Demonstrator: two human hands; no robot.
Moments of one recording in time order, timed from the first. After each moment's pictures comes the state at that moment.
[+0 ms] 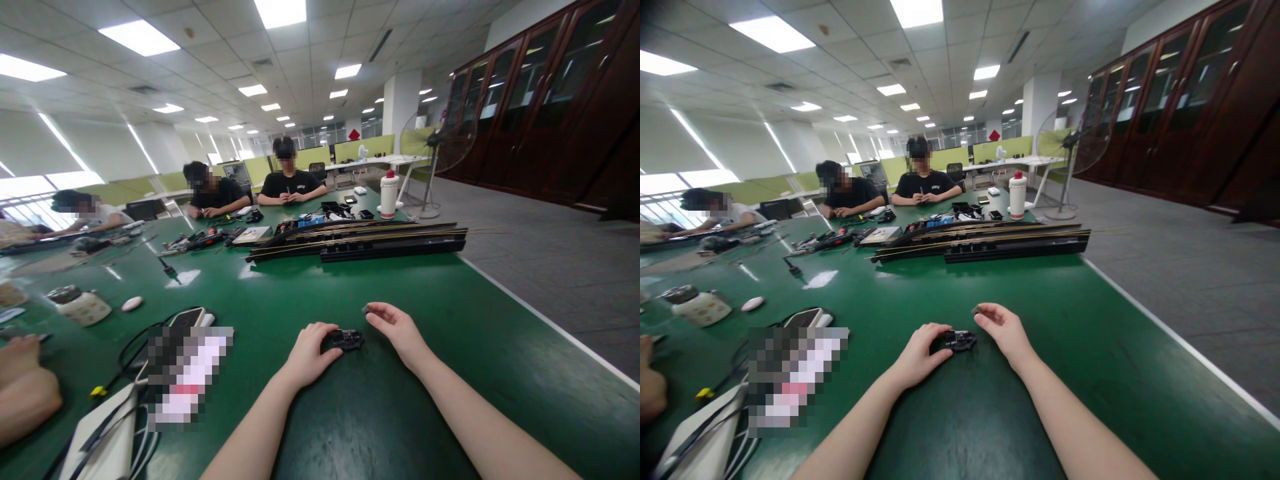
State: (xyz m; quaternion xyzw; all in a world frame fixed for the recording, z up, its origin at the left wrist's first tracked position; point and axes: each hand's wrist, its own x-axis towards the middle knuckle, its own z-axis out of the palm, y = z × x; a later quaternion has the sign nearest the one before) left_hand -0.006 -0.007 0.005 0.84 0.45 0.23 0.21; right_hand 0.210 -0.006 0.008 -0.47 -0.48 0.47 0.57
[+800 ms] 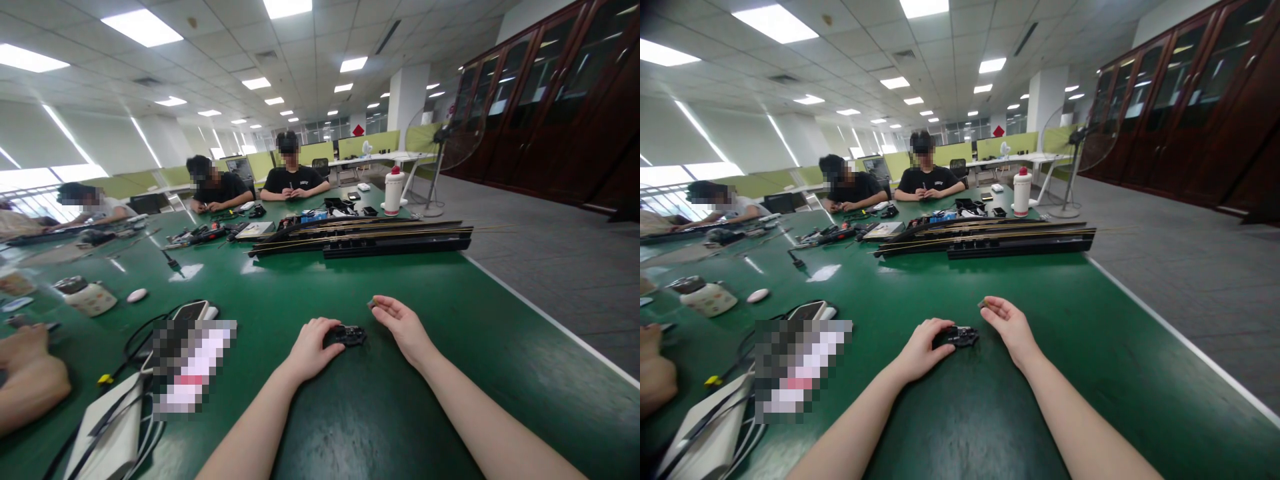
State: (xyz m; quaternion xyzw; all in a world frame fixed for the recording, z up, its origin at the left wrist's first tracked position) left_hand -0.008 -0.007 0.004 0.84 0.44 0.24 0.19; right_hand 0.209 -0.006 0.008 -0.46 -0.40 0.51 0.61
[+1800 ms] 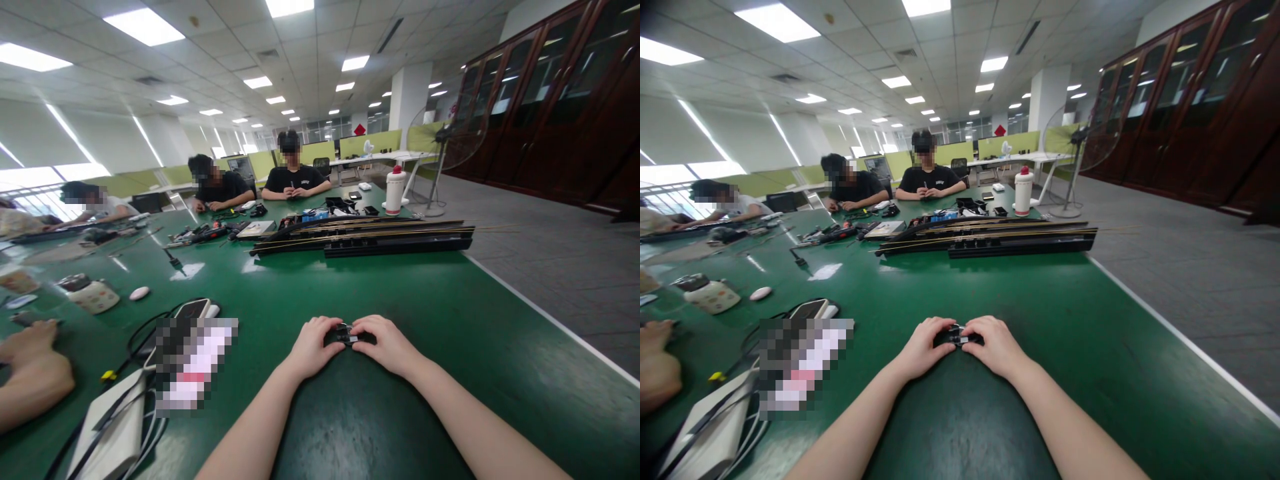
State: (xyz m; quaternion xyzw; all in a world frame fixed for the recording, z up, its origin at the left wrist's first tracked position) left_hand -0.009 -0.003 -0.003 0.84 0.44 0.24 0.19; right_hand 0.196 -0.021 0.011 -0.48 -0.79 0.22 0.30
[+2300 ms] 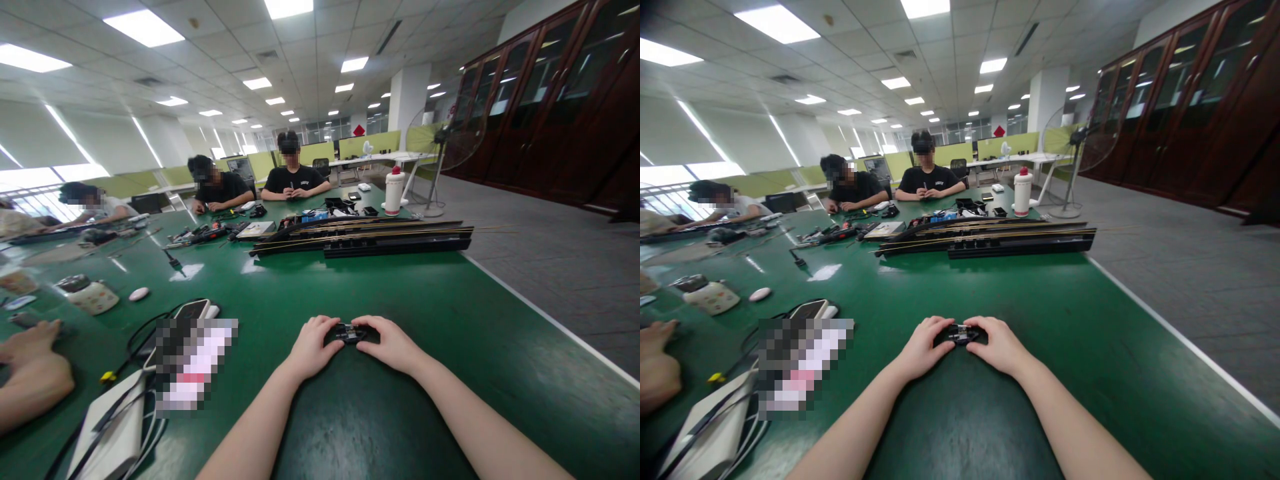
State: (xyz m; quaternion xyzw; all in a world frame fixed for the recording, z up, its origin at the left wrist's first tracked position) left_hand -0.009 -0.004 -0.004 0.84 0.45 0.25 0.19; right_hand 0.203 -0.020 0.010 -0.49 -0.75 0.31 0.33
